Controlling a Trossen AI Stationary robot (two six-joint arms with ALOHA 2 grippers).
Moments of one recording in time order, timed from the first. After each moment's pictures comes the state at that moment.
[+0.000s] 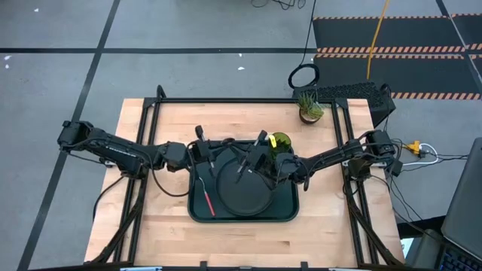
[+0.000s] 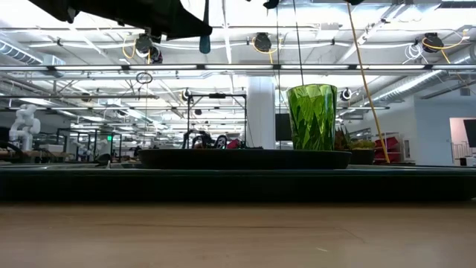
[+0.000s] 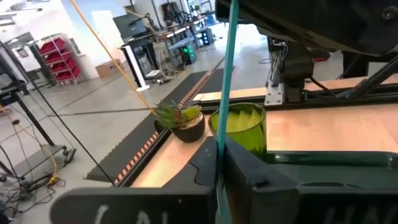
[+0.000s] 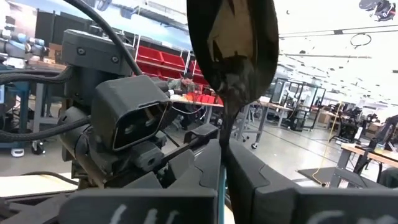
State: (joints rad) left arm -0.14 1.24 0.64 0.53 -0.50 0.22; right arm 0.21 1.74 1.10 0.89 0.70 -0.35
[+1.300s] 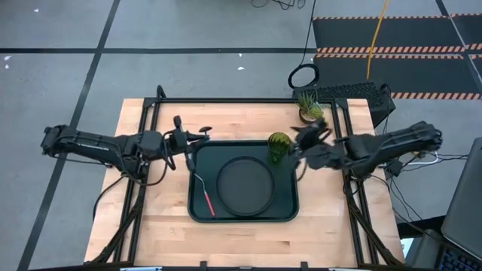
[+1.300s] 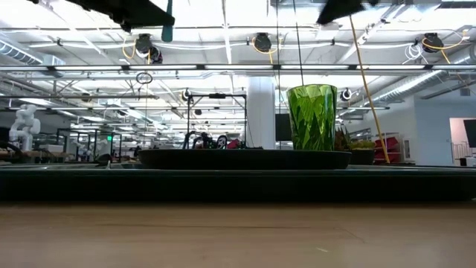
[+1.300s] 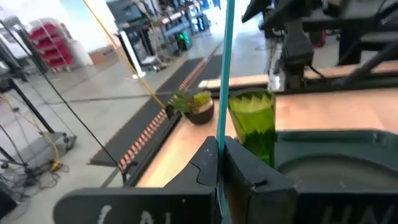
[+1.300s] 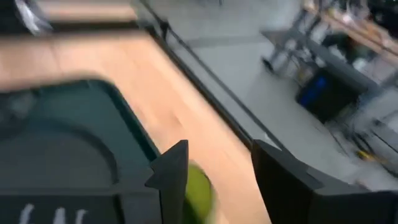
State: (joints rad) left arm -0.09 0.86 0.64 0.08 -0.44 0.19; right arm 0.23 1.14 1.11 -0.72 0.88 0.32
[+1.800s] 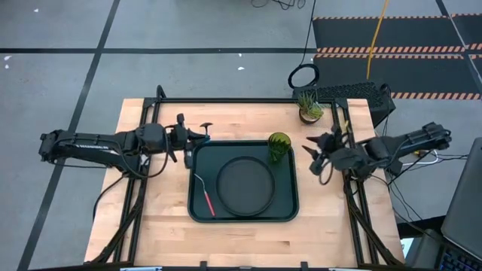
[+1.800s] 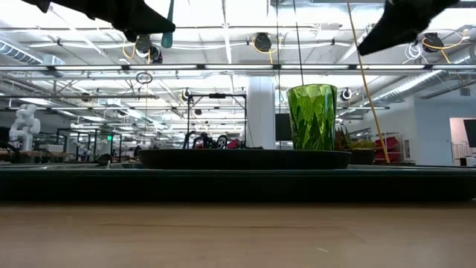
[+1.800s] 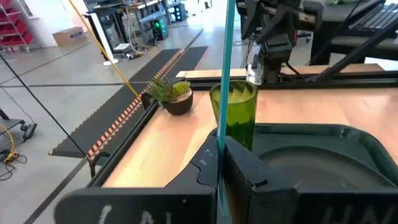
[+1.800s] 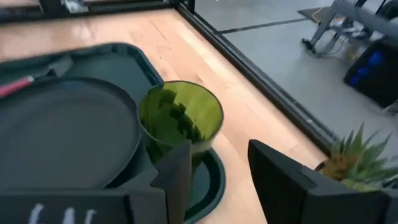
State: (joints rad) left arm 0.04 0.84 0.64 0.01 -0.21 0.11; right arm 0.28 0.76 0.75 -0.75 0.75 0.43
